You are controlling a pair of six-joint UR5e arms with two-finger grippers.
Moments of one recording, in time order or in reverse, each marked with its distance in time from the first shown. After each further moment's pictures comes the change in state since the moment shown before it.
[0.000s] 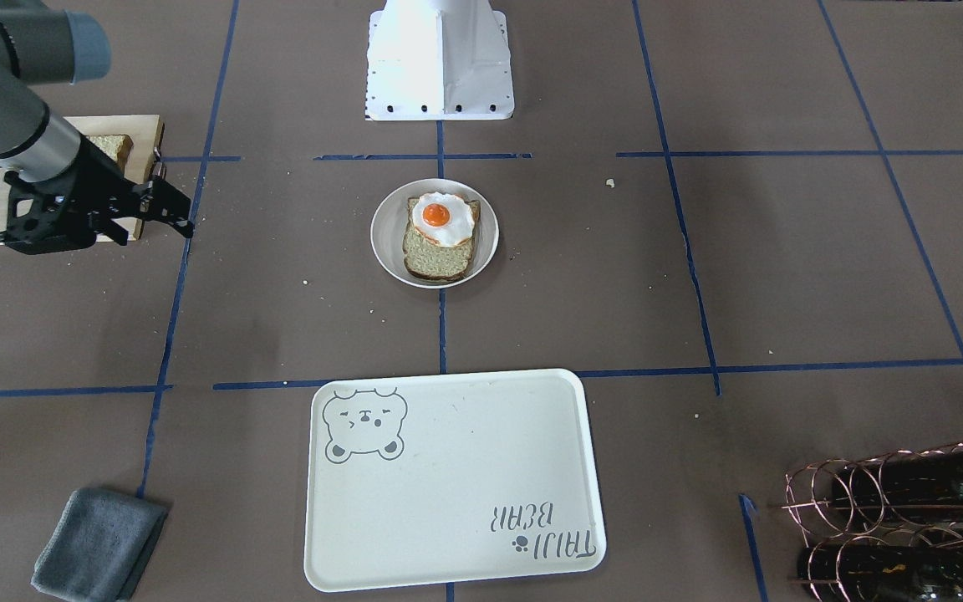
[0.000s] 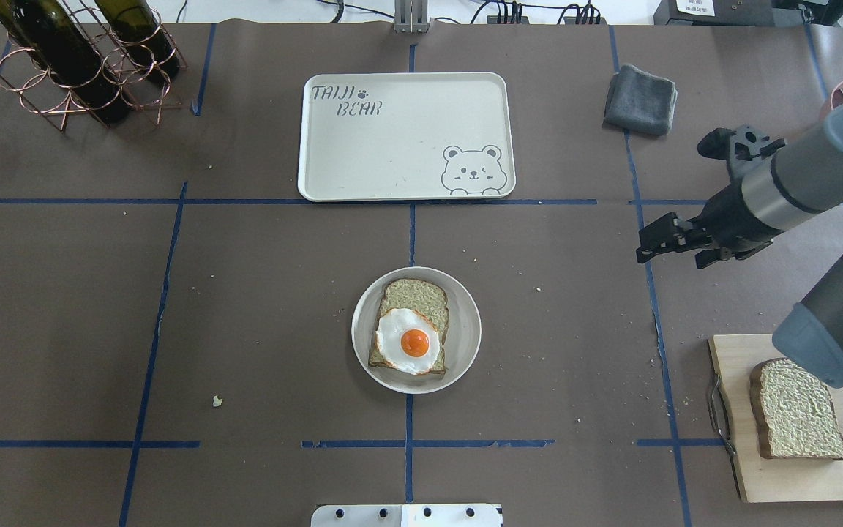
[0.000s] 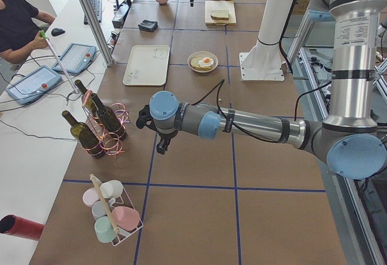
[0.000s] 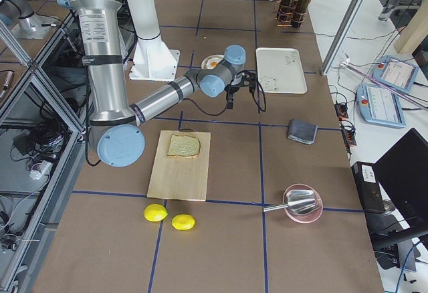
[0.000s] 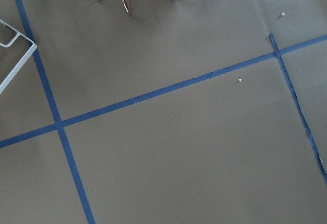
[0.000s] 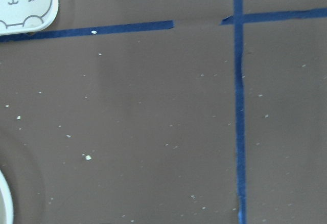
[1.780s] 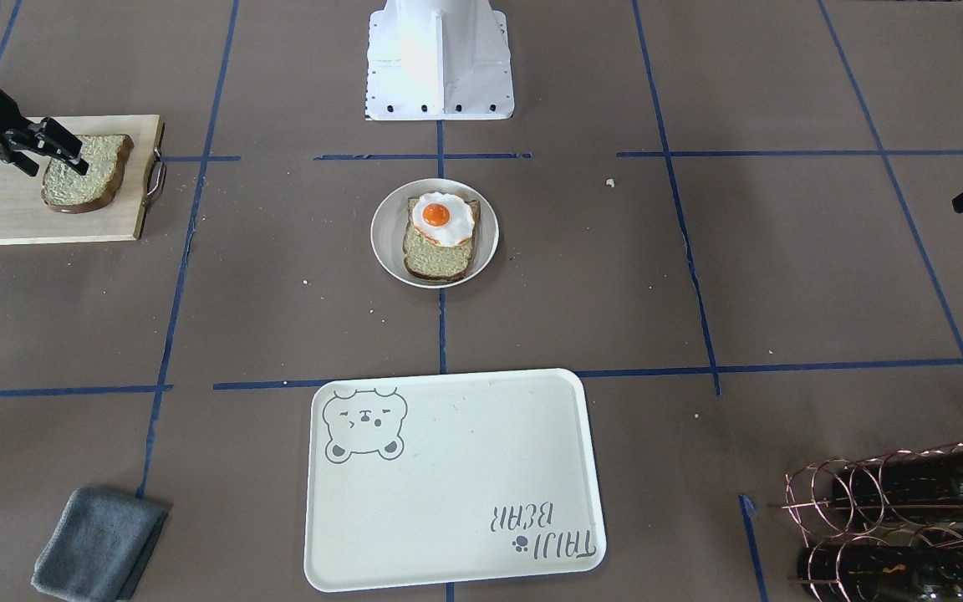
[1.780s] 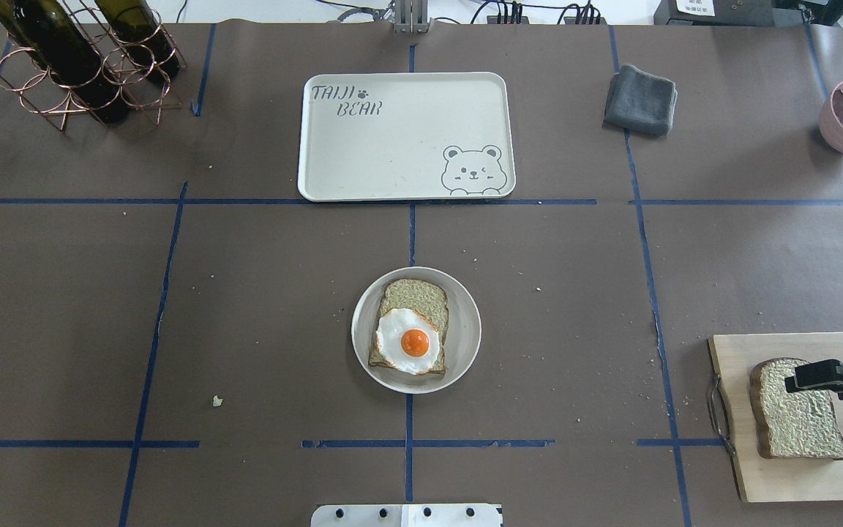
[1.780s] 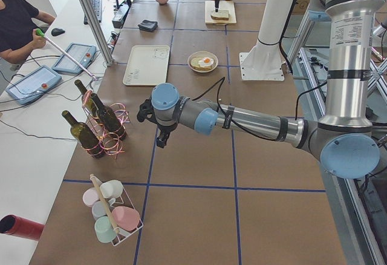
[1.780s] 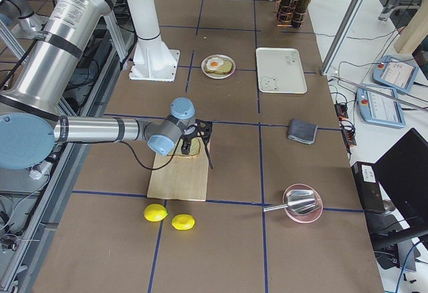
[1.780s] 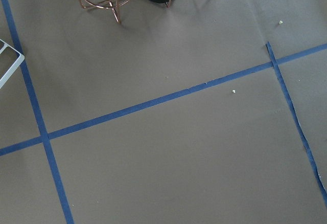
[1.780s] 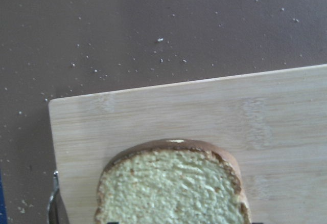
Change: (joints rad) left arm 0.065 -0.003 -0.024 -0.083 0.019 -0.134; right arm -0.111 -0.606 -0.084 0.691 -0.091 0.136
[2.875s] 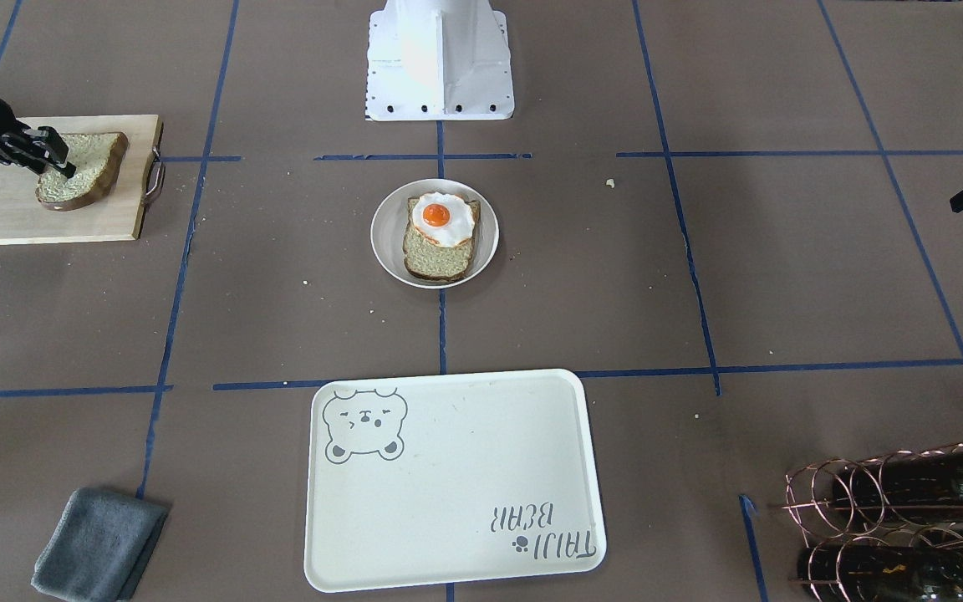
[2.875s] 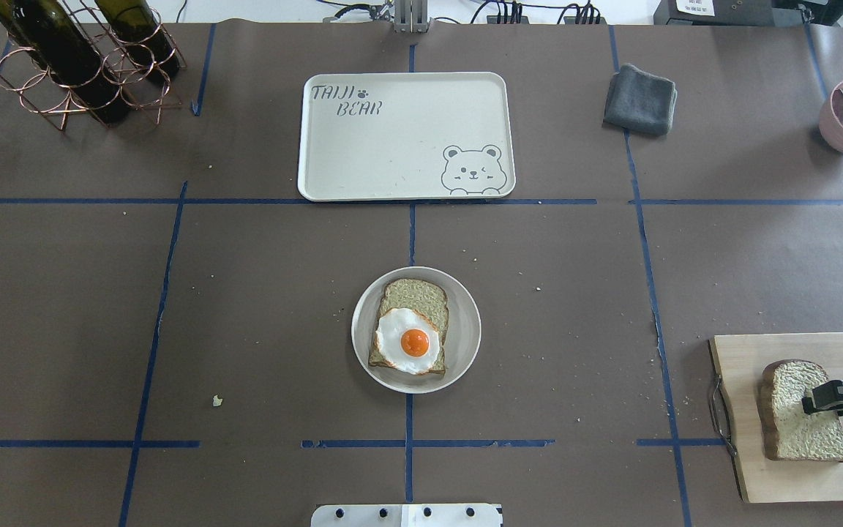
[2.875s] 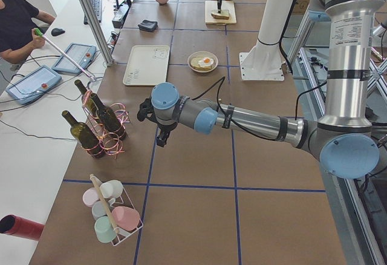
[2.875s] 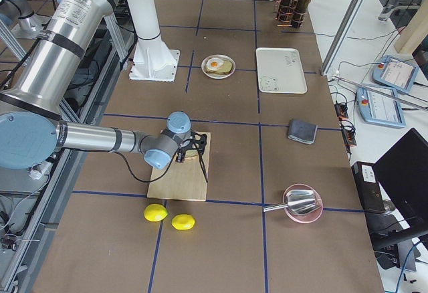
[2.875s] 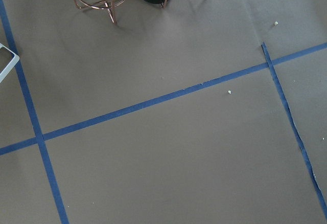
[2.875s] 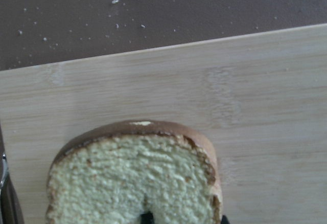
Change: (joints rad) left arm 0.002 -0.001 -0.004 -0.001 -0.006 -0.002; right arm -0.023 -0.013 -0.079 0.096 0.023 0.012
